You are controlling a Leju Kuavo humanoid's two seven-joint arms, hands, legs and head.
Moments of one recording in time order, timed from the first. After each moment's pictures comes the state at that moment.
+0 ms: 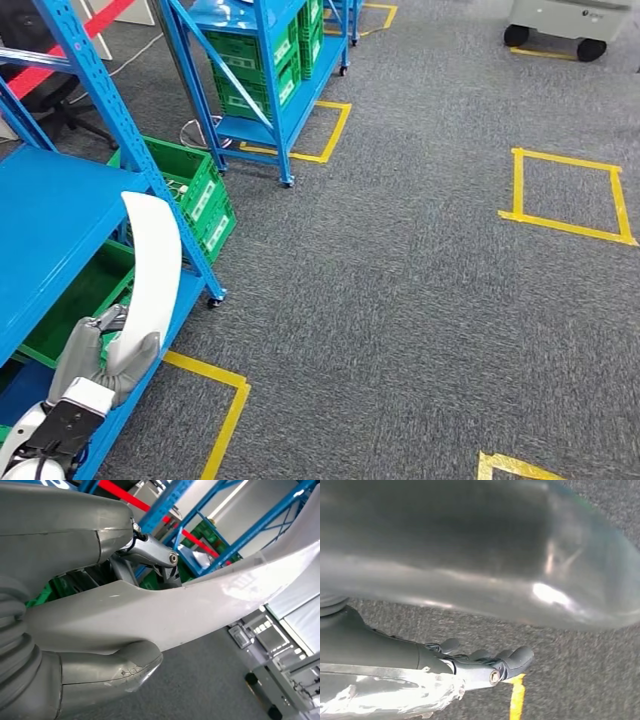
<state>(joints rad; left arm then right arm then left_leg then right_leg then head) 0.26 0.08 -0.25 -1.89 -0.49 0.02 -0.36 0.44 0.35 -0.54 -1.27 0.43 0.13 -0.17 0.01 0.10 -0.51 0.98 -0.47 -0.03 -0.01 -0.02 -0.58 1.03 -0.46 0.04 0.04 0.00</state>
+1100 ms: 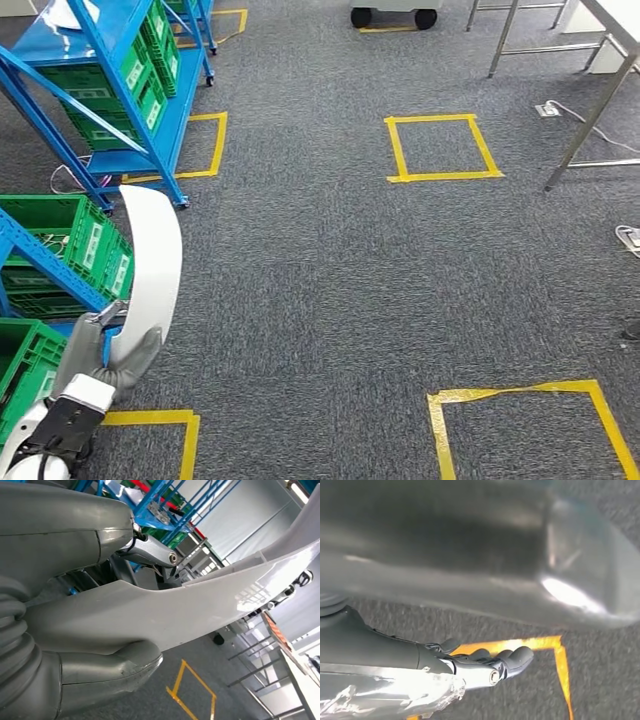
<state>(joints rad) 0.24 0.08 -0.29 -1.89 -0.48 0.04 -0.35 0.55 0.35 -0.44 -1.43 0.39 0.15 -0.11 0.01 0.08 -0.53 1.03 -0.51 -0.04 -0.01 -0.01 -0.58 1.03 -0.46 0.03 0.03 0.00</state>
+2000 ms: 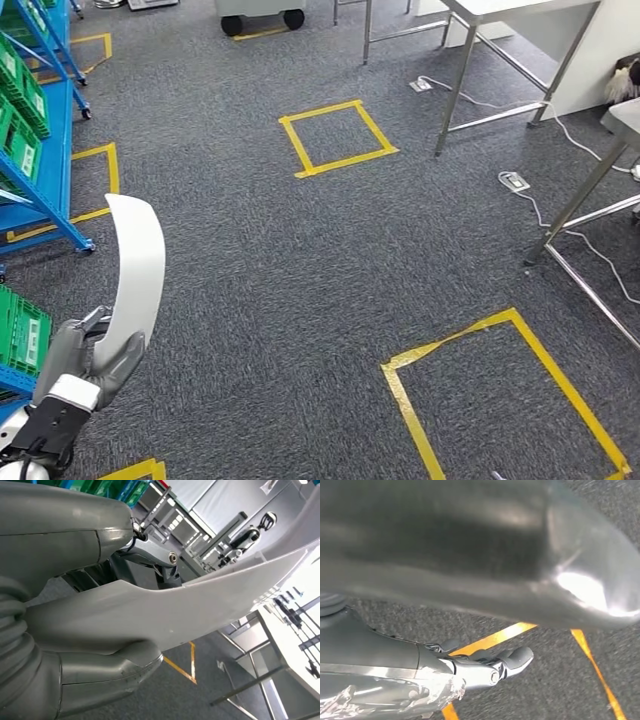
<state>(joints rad) 0.27 0.06 -0.18 -1.89 -0.50 -0.03 -0.35 0.44 0.35 -0.52 -1.31 0.43 0.18 -0.19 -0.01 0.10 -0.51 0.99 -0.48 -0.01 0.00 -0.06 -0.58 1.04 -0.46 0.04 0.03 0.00</state>
